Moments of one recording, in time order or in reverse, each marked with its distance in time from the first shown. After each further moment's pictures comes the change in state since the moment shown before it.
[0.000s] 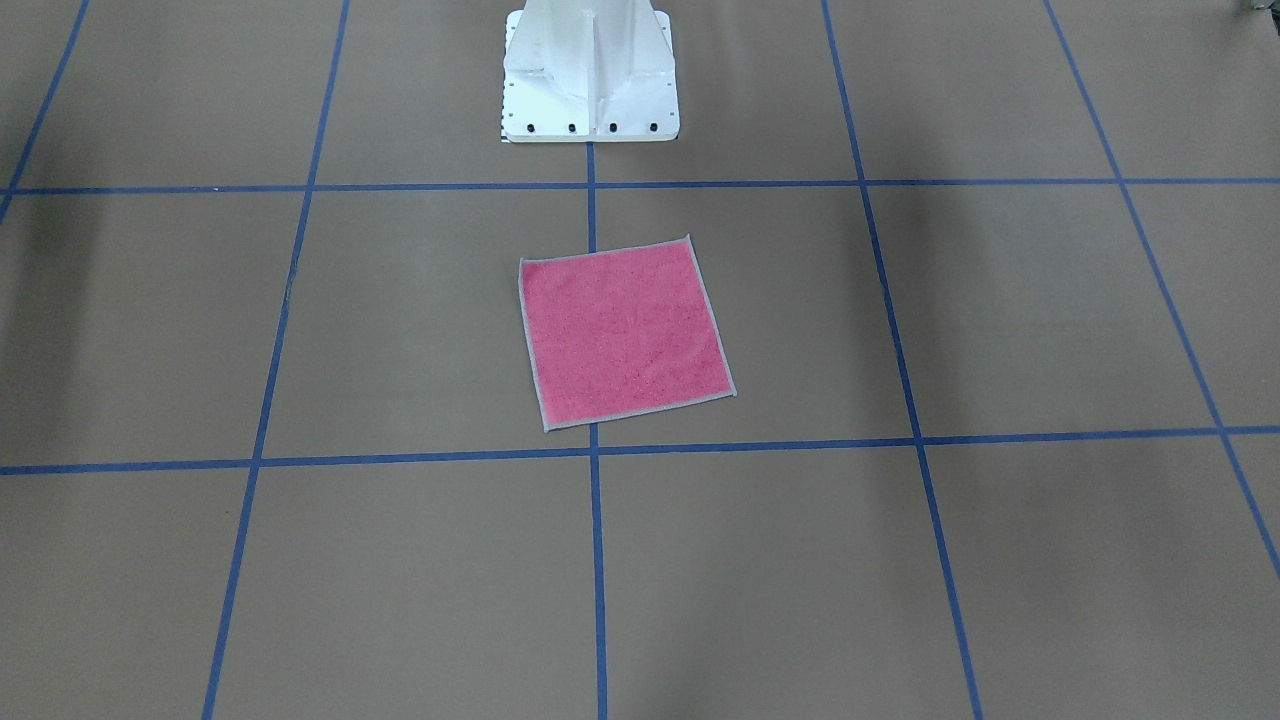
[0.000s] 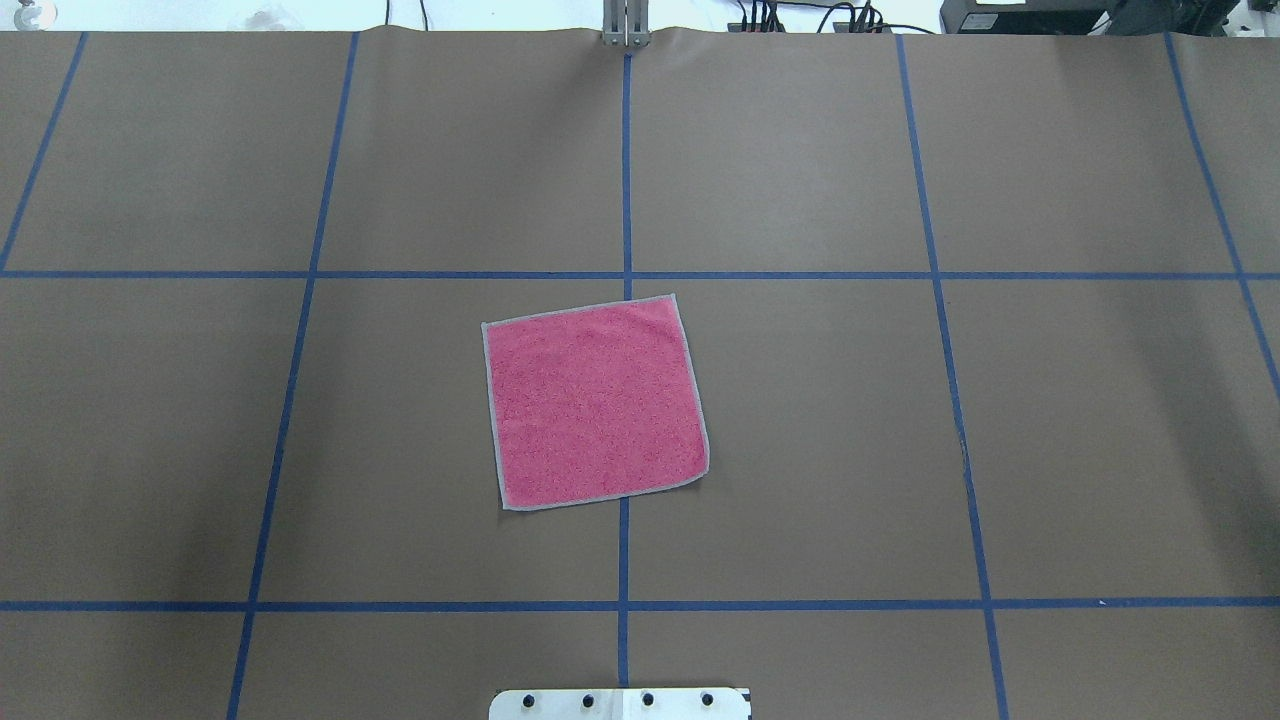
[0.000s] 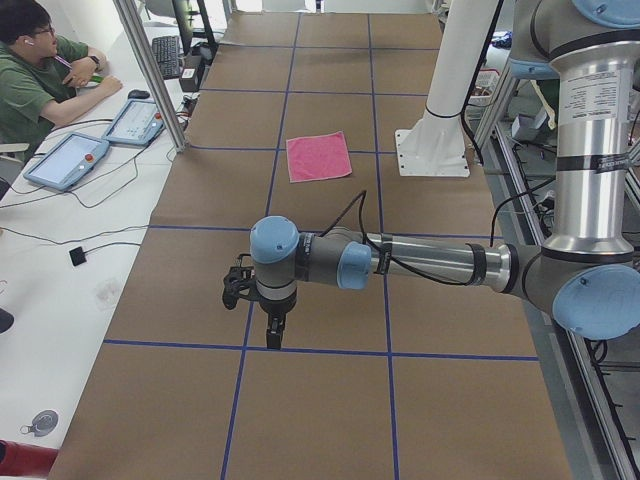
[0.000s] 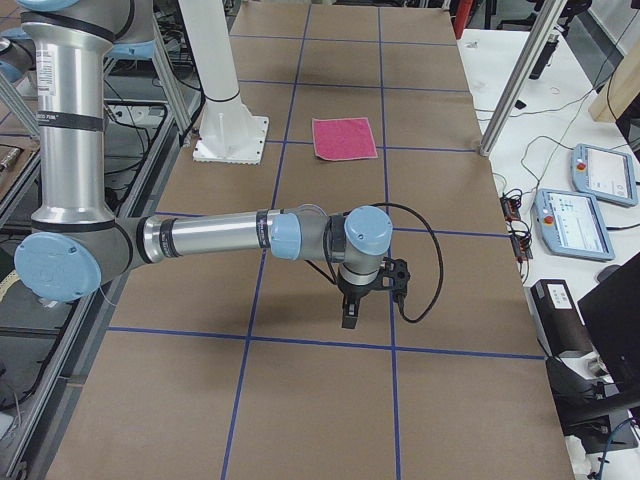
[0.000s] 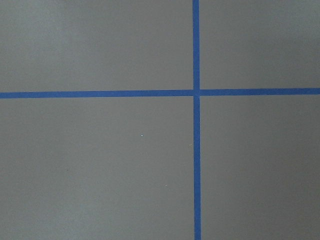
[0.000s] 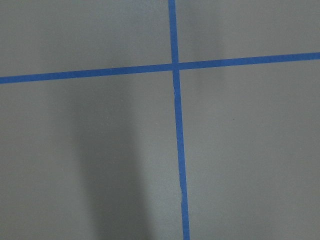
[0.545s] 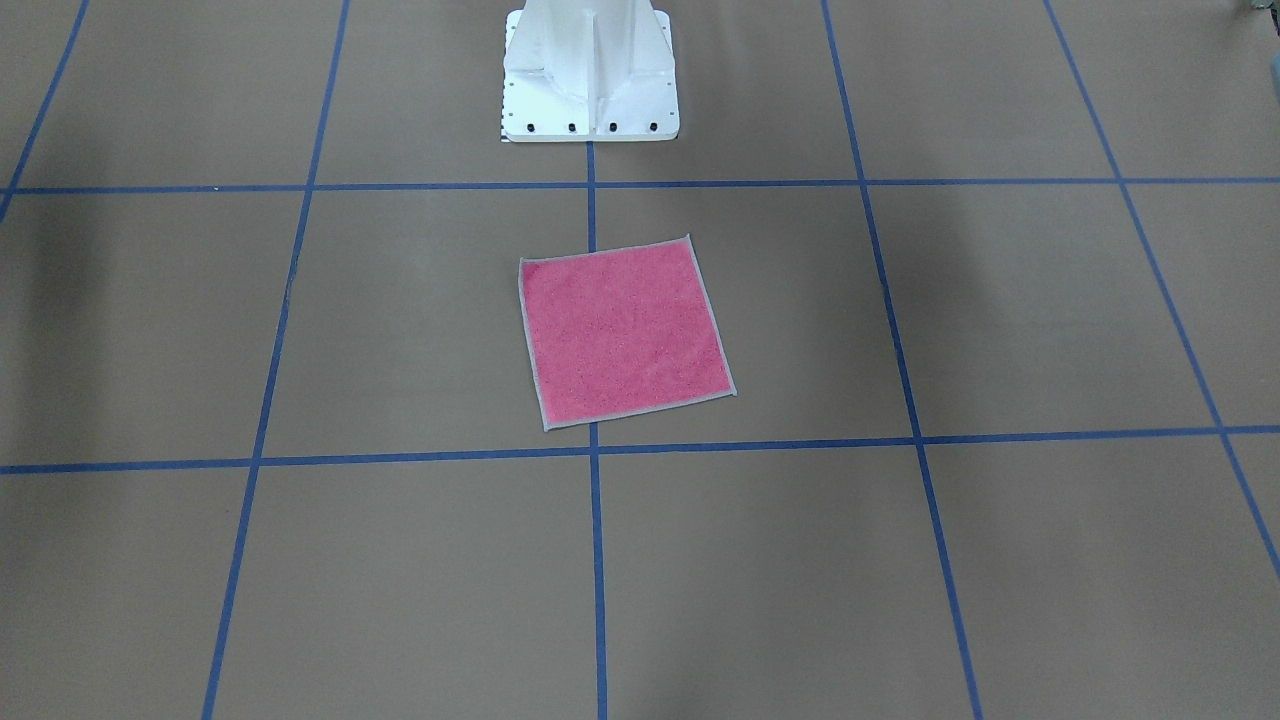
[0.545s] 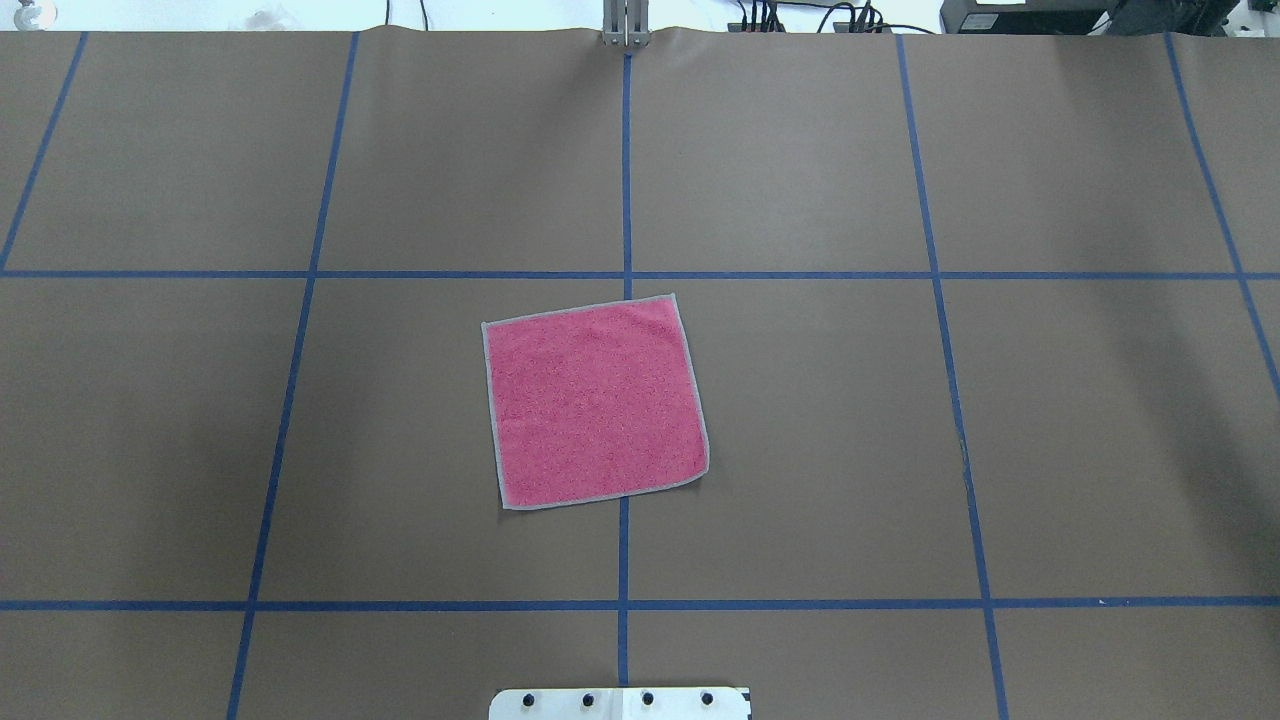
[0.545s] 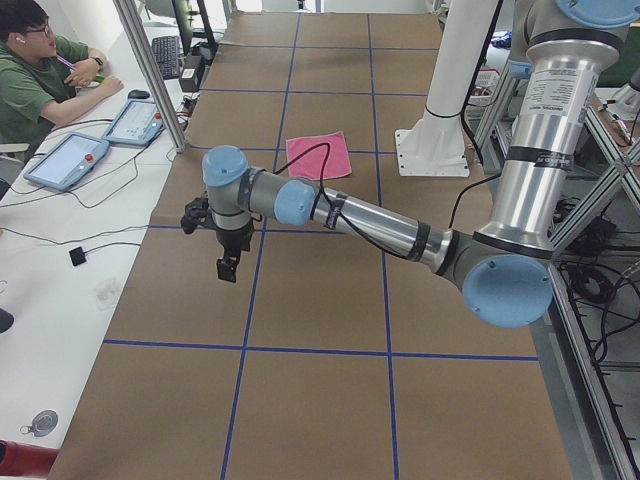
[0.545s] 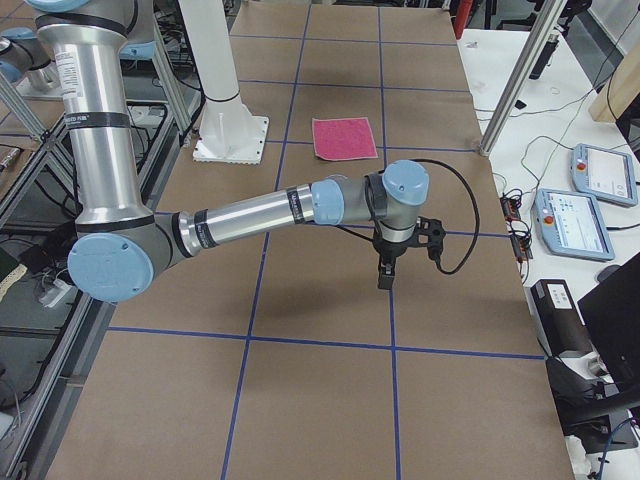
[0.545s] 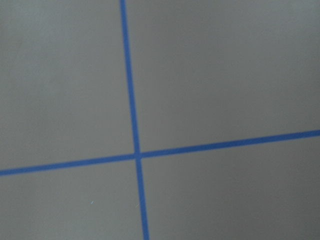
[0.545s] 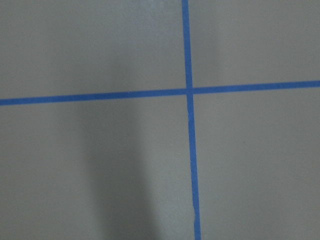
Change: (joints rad) left arm 0.131 -0.296 0.021 0.104 0.007 -0.006; right arm -0.101 0.177 -0.004 -0.004 -0.025 0.177
